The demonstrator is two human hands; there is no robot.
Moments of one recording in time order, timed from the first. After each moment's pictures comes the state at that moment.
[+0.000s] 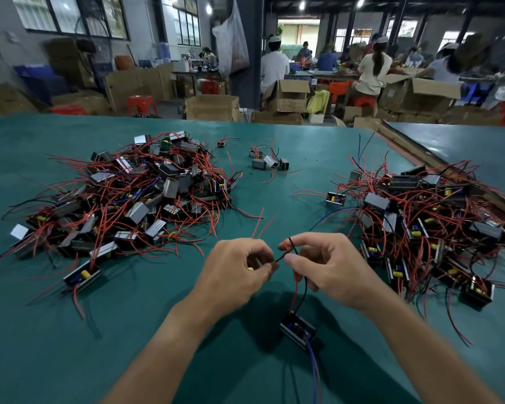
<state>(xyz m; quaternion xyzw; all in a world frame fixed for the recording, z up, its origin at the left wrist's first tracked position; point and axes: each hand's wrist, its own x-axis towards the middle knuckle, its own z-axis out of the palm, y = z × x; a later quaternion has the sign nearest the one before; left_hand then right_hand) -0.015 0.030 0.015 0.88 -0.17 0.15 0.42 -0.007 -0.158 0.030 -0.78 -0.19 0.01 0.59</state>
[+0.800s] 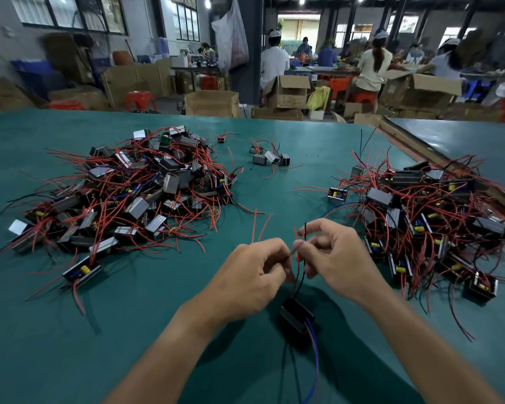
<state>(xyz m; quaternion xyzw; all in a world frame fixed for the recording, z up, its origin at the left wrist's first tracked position) -0.024 0.018 0.020 0.86 -0.21 0.03 0.46 0.006 -0.157 0.017 -0.81 -0.12 -0.07 0.56</state>
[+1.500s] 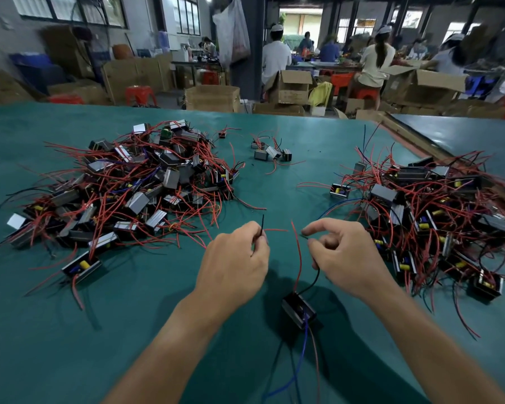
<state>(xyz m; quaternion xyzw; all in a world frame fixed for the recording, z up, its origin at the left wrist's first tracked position) -0.021 0.025 0.019 0.92 -0.05 0.19 0.35 0.003 -0.162 0.020 -0.87 -0.10 -0.11 0.47</state>
